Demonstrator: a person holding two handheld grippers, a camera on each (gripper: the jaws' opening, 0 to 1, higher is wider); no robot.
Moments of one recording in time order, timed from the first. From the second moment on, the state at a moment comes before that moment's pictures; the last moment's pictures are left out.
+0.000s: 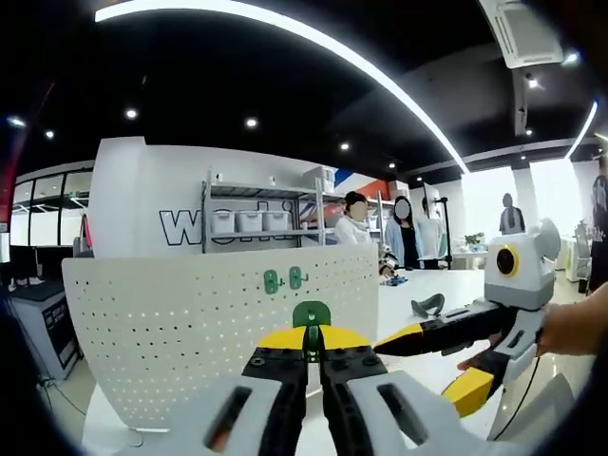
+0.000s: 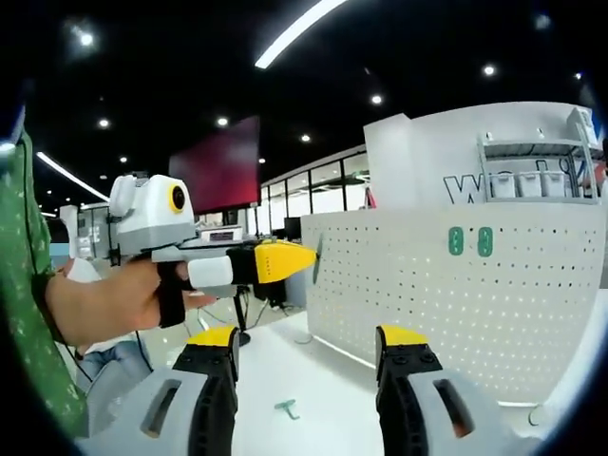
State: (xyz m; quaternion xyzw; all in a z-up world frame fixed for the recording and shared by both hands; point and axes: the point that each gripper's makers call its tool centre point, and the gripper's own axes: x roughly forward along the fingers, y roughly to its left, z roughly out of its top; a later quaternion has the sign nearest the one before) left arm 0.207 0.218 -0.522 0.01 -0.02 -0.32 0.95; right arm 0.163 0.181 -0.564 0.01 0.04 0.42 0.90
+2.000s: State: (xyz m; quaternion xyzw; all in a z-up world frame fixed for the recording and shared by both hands) left arm 0.346 0.195 -0.523 -0.02 -0.03 -0.21 0.98; right arm 0.167 0.137 -0.613 0.02 0.11 0.42 0.90
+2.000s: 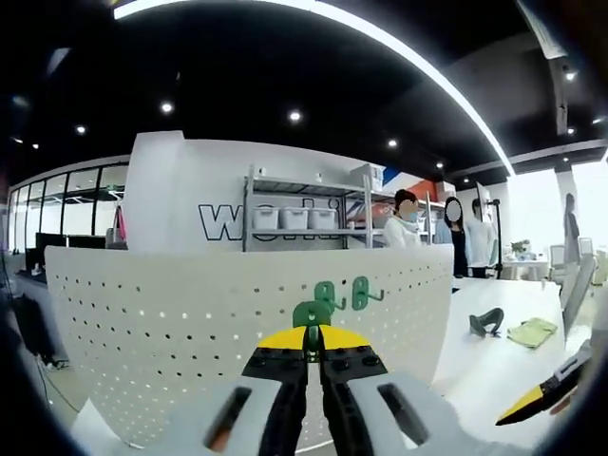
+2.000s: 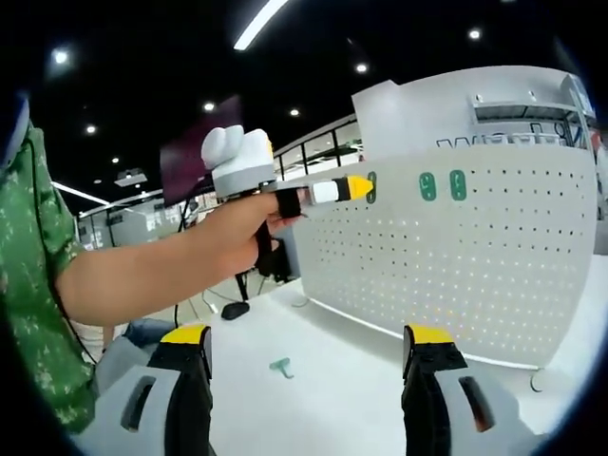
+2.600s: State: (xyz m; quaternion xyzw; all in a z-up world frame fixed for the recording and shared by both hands) left arm 0.387 0.193 -0.514 -0.03 -0.04 -0.16 0.99; right arm 0.177 0.122 -0.626 0.03 0.13 0.42 0.90
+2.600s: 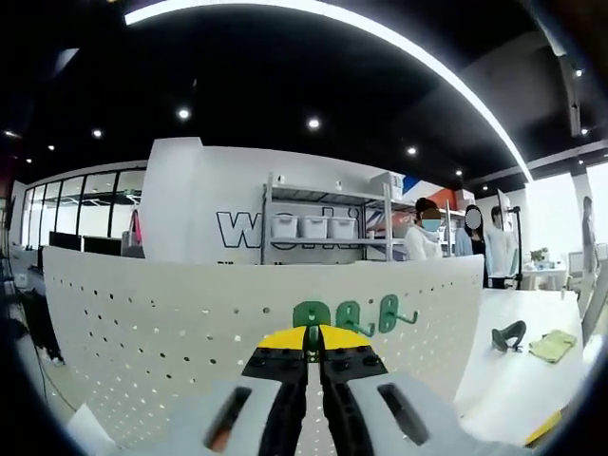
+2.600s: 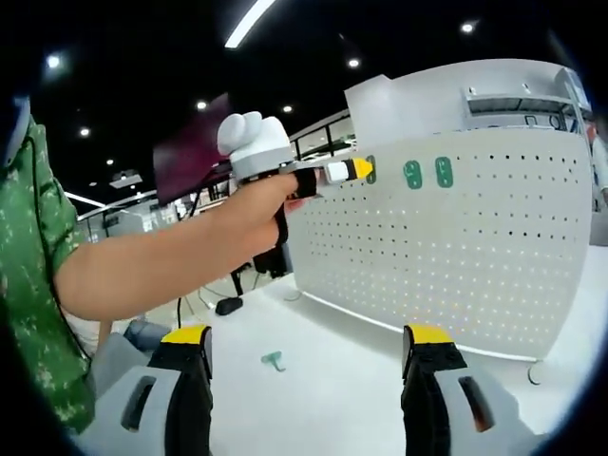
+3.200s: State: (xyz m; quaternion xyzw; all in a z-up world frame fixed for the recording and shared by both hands) left arm 0.399 0.191 -0.509 -0.02 -0.06 -0.13 0.99; right arm 0.184 0.112 -0.632 0.03 0.13 0.42 0.90
